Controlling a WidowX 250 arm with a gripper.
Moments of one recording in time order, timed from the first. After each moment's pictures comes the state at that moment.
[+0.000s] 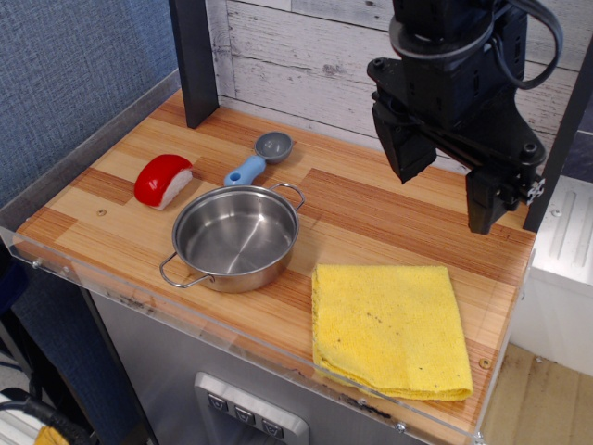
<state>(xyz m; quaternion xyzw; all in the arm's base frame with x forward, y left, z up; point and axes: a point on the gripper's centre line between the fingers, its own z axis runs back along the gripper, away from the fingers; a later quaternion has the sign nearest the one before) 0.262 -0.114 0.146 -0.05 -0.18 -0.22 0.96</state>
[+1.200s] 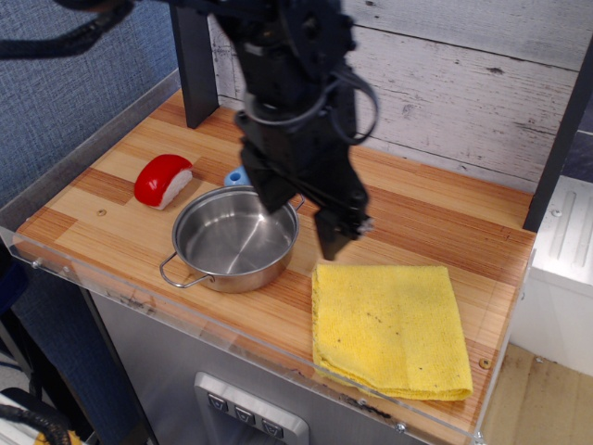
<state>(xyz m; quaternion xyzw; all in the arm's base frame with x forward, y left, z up) 0.249 -0.030 0.099 0.01 -0.15 -0.16 0.98</state>
